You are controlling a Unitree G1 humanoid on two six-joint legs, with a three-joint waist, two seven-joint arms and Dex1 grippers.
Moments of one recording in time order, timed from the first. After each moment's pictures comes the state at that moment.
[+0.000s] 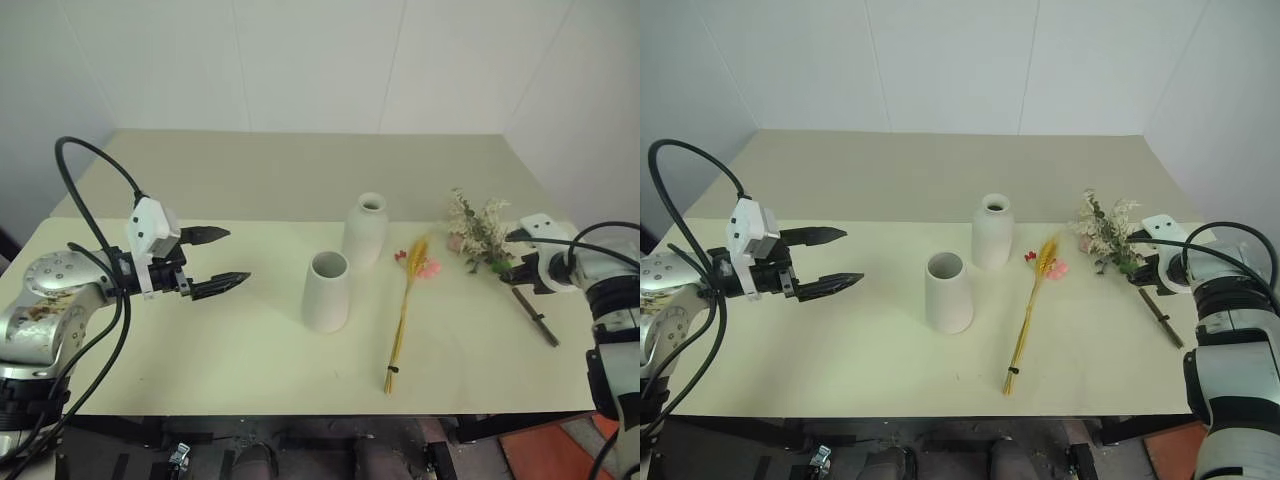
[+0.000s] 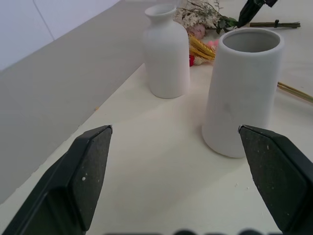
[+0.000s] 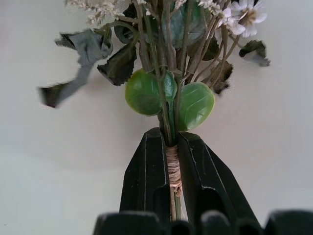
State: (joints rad) left arm -0.37 0.87 0.21 -0.18 -0.52 0.46 -1.07; right arm -1.01 -0.84 0.20 0.96 -0.03 0.72 0.86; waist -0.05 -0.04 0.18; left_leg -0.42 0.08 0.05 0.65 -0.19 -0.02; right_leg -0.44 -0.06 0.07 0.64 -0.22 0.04
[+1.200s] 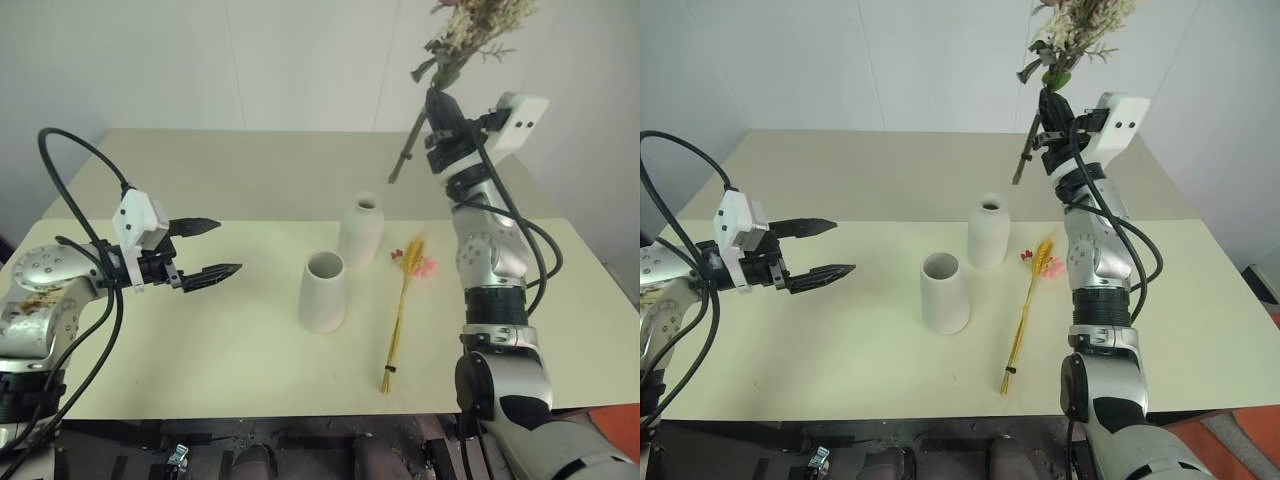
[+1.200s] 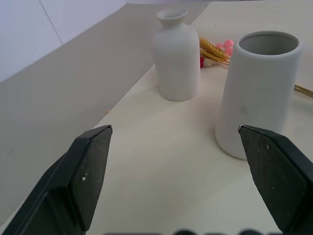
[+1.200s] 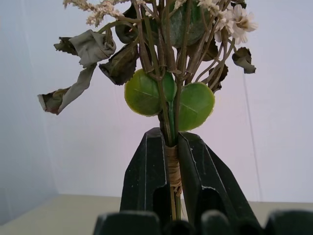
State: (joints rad) left arm -0.38 0.88 0.23 -0.14 -0.51 0.42 -1.09; right arm -0.94 -0.21 -0.24 0.27 0.43 0.06 0.35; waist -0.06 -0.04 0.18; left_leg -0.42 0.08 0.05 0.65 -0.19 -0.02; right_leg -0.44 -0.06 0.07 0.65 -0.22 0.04
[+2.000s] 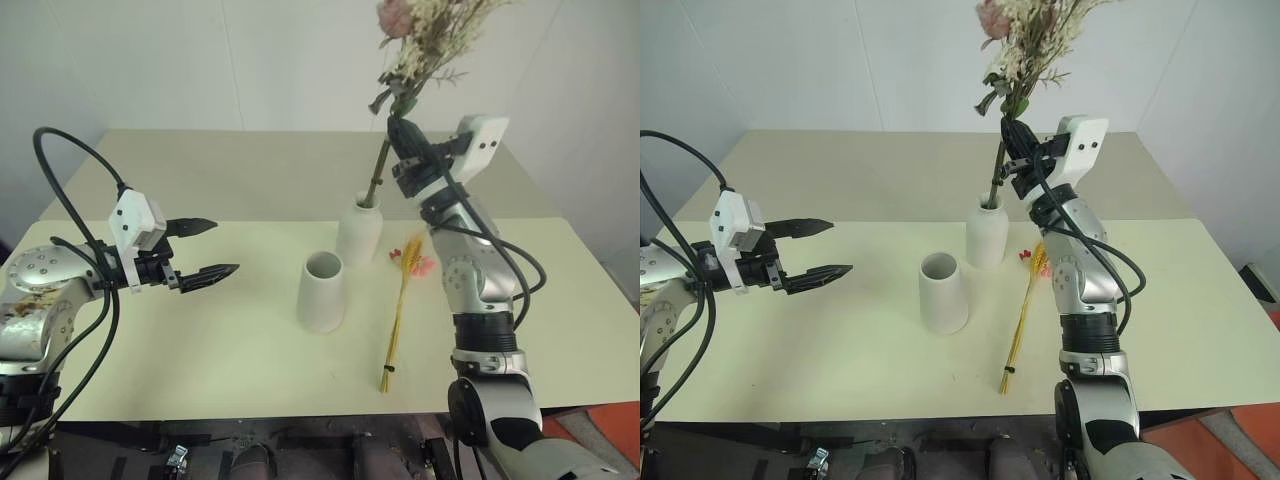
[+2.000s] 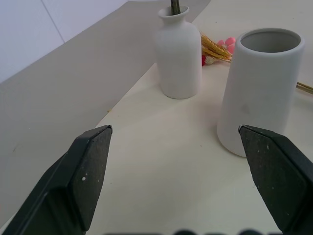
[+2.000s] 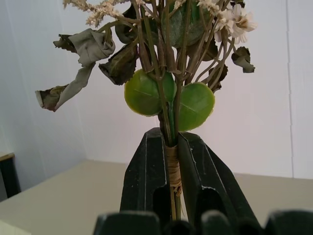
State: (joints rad) left arm -0.39 0.90 0.23 -0.14 -0.51 0.42 -1.08; right arm -0.80 -0.16 -0.13 0.13 0.39 0.15 0.35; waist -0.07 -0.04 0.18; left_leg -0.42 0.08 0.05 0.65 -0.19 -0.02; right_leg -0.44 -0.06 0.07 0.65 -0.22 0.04
